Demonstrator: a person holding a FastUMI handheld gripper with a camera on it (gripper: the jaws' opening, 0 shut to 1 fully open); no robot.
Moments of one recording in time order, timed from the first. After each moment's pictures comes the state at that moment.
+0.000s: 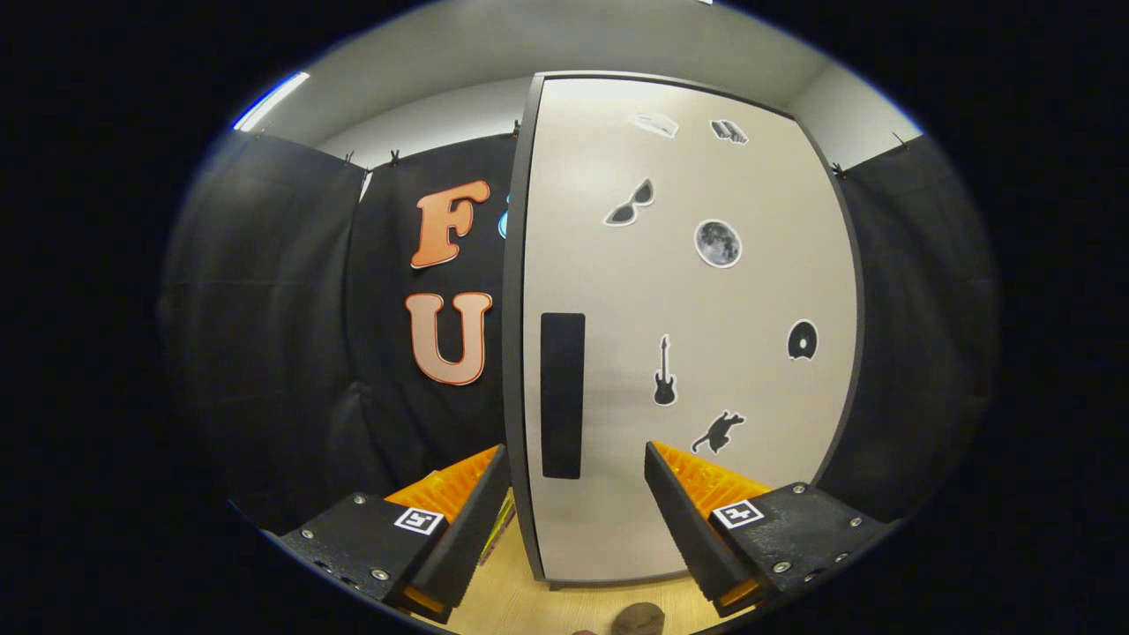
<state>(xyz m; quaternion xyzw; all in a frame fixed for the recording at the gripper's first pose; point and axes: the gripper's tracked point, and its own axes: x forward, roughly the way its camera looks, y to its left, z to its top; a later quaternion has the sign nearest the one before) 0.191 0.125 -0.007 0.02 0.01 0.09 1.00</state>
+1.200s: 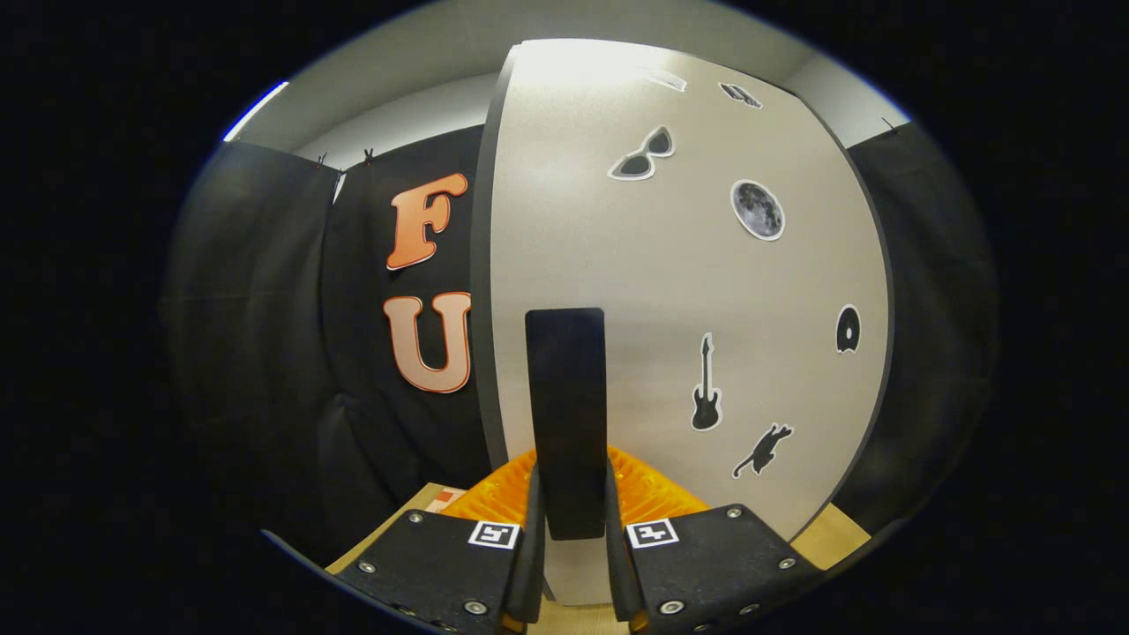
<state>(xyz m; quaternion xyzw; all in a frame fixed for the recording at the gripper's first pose) 0.239 0.134 -0.009 0.04 0.02 0.06 1.00</state>
